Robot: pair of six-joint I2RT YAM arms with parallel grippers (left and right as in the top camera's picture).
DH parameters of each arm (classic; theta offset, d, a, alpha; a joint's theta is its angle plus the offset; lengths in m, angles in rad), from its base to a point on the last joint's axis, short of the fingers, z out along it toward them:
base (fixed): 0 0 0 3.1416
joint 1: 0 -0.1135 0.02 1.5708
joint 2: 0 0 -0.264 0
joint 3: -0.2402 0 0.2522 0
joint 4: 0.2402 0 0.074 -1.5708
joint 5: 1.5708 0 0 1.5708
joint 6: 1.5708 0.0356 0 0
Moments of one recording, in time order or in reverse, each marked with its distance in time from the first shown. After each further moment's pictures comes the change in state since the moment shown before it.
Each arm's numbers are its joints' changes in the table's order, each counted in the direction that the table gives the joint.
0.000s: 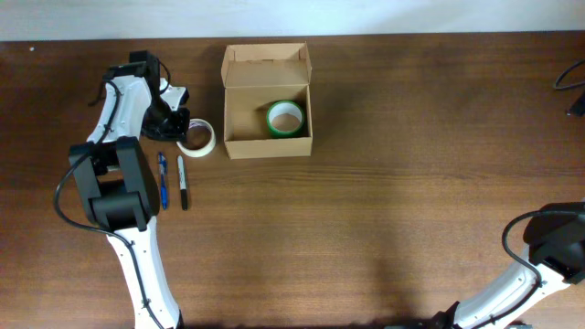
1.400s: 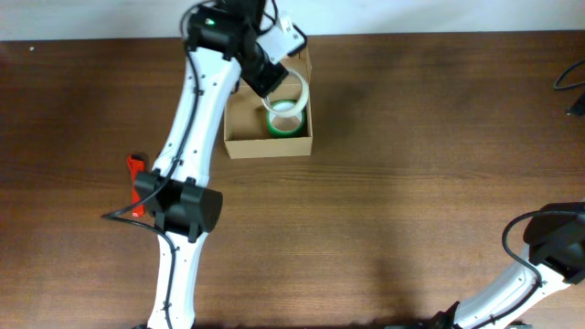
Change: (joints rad) left arm 0.444 -0.018 -0.655 0.293 0.050 0.318; right arm 0.000 0.000 0.000 0.000 0.000 0.000
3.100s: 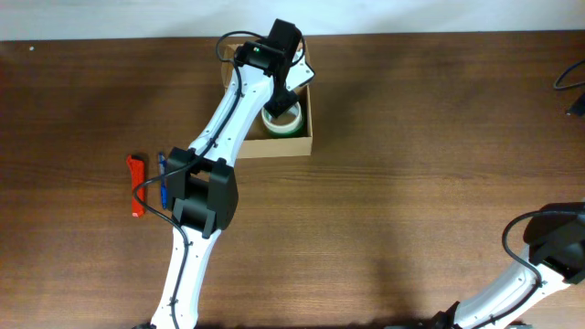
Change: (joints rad) left arm 0.069 0.100 0.252 -0.249 -0.295 -0.037; right arm 0.000 0.000 0.000 0.000 0.000 0.000
